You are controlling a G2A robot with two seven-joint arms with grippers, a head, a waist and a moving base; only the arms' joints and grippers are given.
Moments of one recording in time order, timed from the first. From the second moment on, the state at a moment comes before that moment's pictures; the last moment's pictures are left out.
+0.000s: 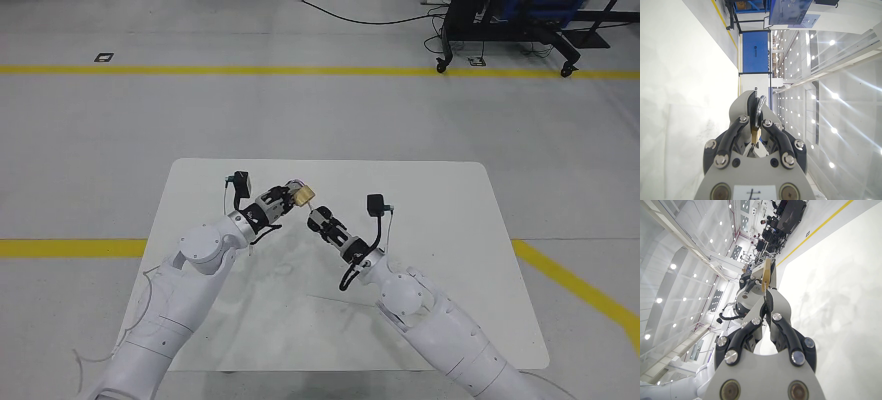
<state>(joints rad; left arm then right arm) 1.04 -1.22 -1.08 -1.28 -0.44 -0.06 -0.54 -1.23 -1.25 0.84 -1.49 -0.01 -0.19 0.03</state>
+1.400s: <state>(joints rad) 1.05 -1.23 -1.08 -1.28 -0.36 -0.07 -0.60 -1.27 -1.27 0.94 -1.53 -0.05 -0.17 0.13</state>
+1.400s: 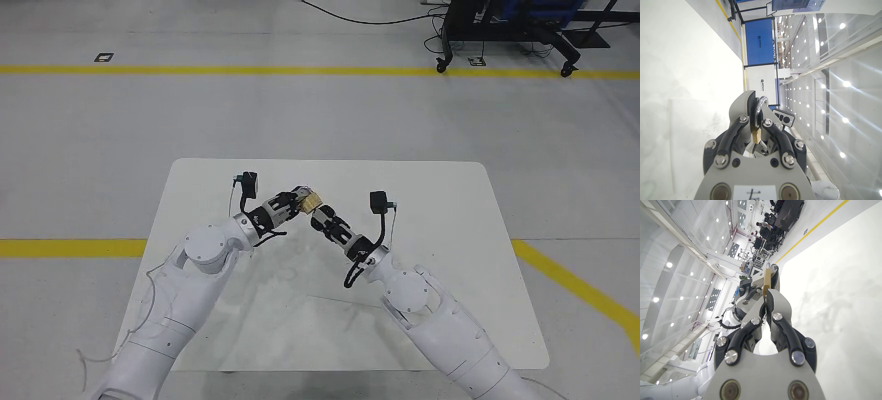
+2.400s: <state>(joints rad) 1.04 -1.26 -1.13 -1.19 -0.78 0.26 -0.69 -1.38 -1.25 1.05 -1.68 0.18 -0.45 0.33</state>
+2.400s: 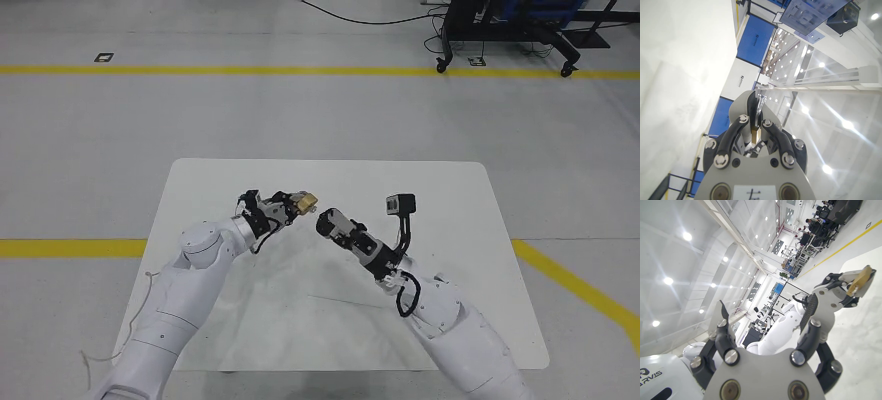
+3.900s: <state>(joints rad) 1.02 -1.27 -1.12 -1.20 -0.76 0.13 -0.89 -1.29 -1.28 1.05 -1.49 0.54 -0.28 0.62</state>
